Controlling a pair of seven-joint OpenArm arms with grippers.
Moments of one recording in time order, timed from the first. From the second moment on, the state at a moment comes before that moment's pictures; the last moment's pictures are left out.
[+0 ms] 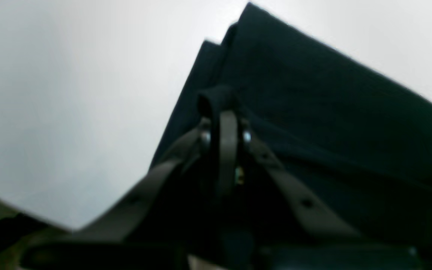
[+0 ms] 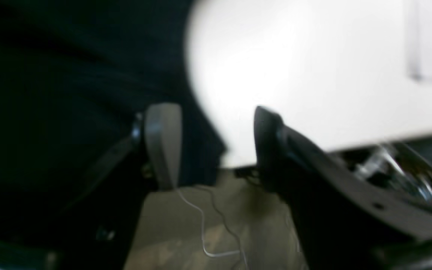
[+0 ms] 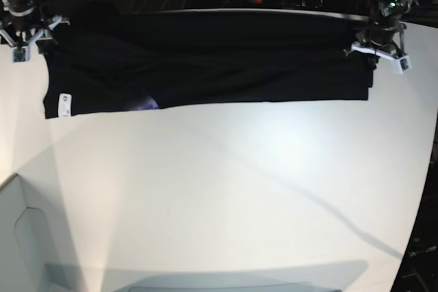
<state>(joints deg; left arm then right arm) 30.9 -9.8 -35.4 105.6 -29.8 -6.3 42.4 -29.3 -1.2 50.7 115.6 -1.3 38.9 -39.2</state>
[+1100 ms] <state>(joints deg) 30.5 -11.7 -35.4 105.7 -29.4 -6.3 42.0 -26.4 -3.7 39.8 102.9 0.9 38.9 -36.5</state>
